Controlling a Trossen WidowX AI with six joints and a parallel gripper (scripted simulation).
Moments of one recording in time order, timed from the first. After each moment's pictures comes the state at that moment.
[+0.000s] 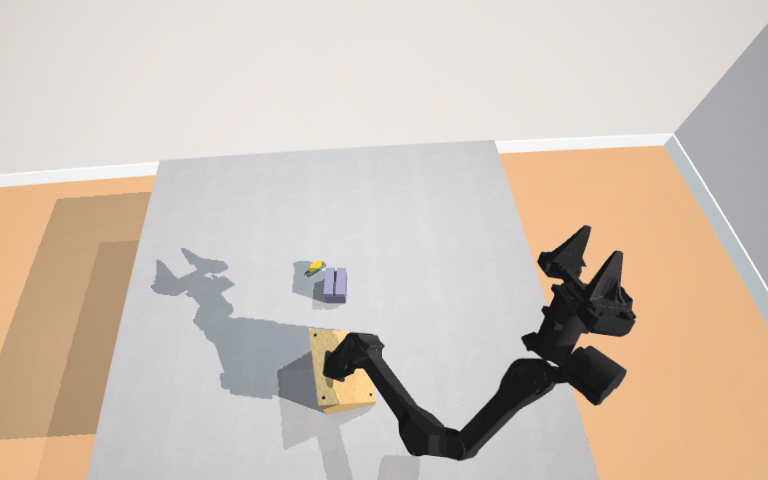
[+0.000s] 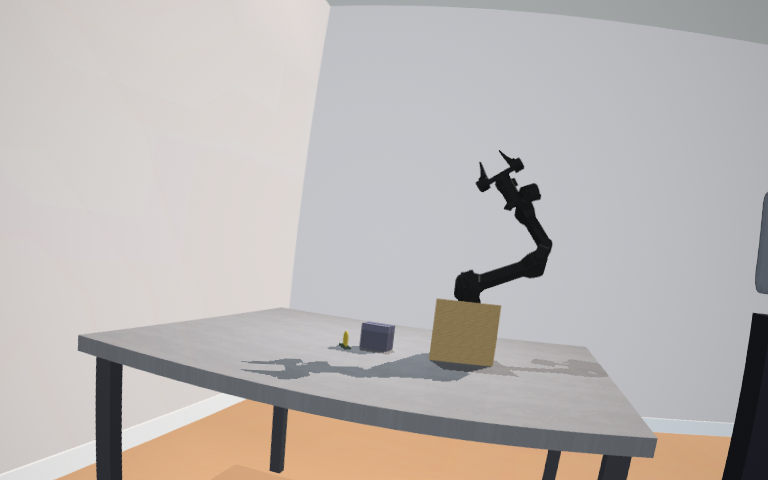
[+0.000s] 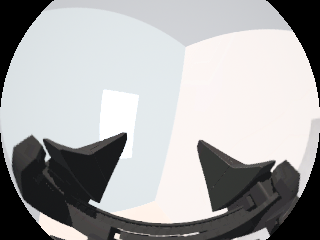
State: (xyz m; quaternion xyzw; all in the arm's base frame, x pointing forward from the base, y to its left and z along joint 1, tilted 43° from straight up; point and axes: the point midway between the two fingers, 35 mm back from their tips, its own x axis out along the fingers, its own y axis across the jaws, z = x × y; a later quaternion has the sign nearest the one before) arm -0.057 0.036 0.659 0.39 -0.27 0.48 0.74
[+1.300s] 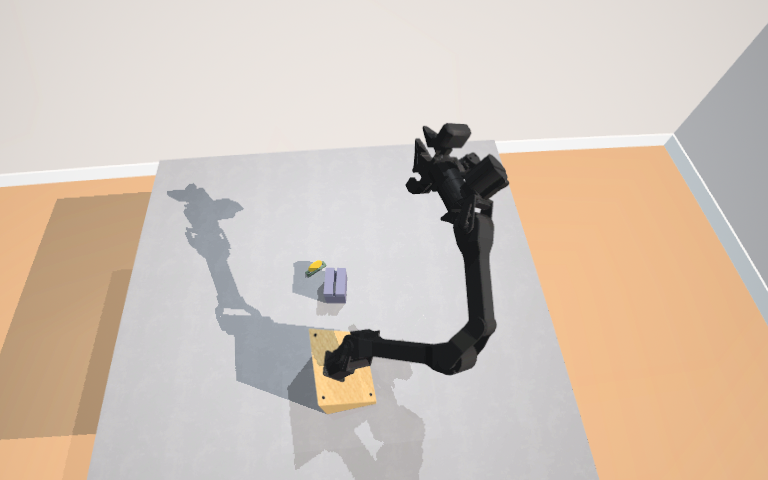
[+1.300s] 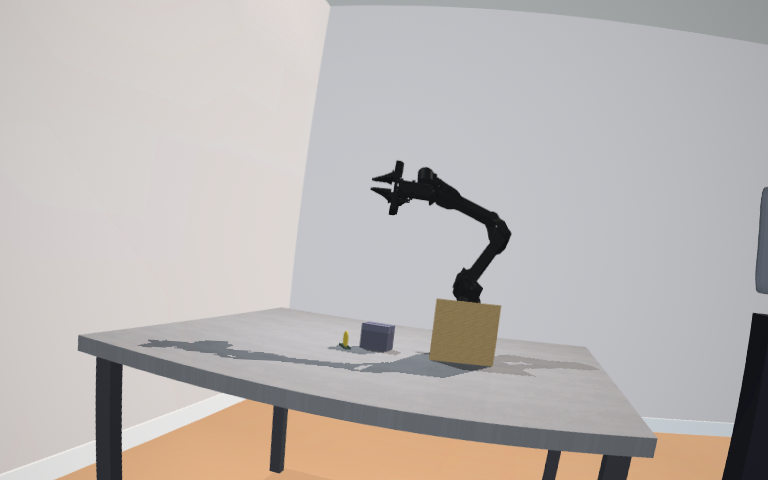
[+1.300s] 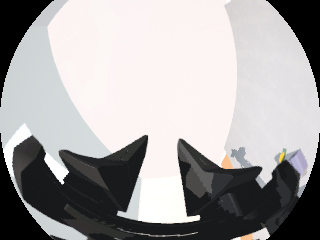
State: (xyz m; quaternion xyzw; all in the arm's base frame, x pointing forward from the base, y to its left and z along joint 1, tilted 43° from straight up) arm 0.301 0.151 0.474 0.55 0.16 0.16 0.81
